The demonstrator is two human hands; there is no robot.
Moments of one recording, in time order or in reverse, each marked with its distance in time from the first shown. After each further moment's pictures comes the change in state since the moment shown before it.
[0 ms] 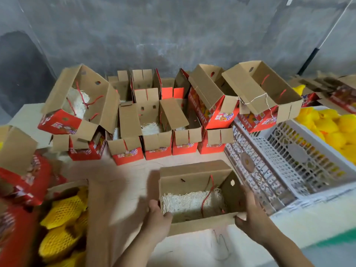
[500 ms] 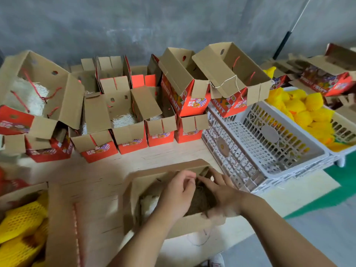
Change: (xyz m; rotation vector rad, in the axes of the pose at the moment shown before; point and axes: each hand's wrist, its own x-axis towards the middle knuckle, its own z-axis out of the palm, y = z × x) left_hand -0.021 0.097 0.083 0.022 -0.171 0.578; right_hand 0.014 -0.023 -0.041 -0.284 -0.396 -0.122
